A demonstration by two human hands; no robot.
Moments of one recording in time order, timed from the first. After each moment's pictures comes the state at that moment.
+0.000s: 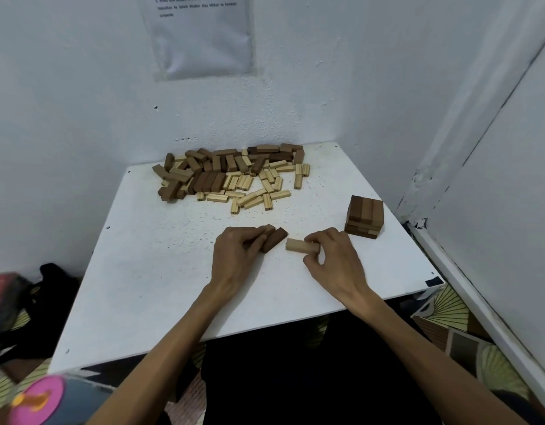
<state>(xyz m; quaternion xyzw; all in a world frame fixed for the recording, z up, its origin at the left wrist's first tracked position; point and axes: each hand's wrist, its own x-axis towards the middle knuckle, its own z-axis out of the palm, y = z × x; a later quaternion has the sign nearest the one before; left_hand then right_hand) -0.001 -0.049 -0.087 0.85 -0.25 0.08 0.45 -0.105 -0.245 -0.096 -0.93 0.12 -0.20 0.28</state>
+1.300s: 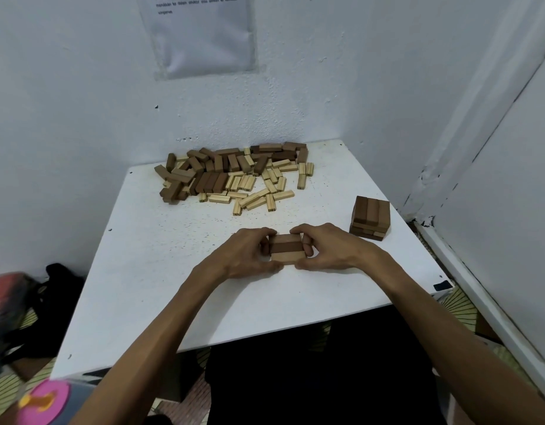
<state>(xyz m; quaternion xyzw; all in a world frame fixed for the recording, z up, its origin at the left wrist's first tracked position) 0.024 -0.048 -0.054 0.88 -0.39 -0.12 0.23 -0.056 -0.276 -0.051 -0.95 -0.06 0.11 0.29</state>
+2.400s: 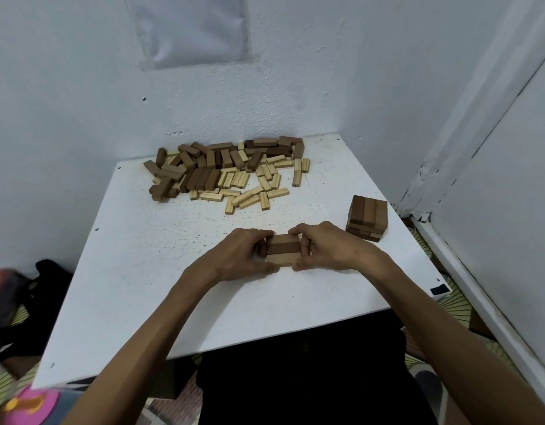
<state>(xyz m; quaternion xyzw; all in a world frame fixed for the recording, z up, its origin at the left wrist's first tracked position) 0.031 -0.052 -0.057 0.87 -0.41 -0.14 0.22 -0.054 -0.280 -0.045 -0.94 -0.03 0.14 0.31</state>
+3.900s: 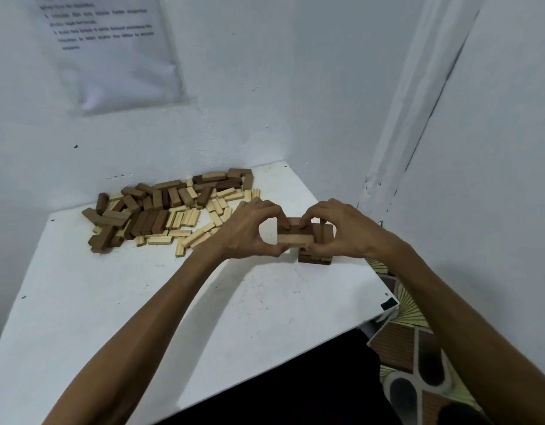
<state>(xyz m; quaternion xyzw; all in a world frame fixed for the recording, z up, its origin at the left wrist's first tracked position) 0.077 -0.181 -0.017 0.76 -0.59 -0.01 0.28 -0.081 -0.396 -0.001 -0.97 -0.03 -0.08 0.25</state>
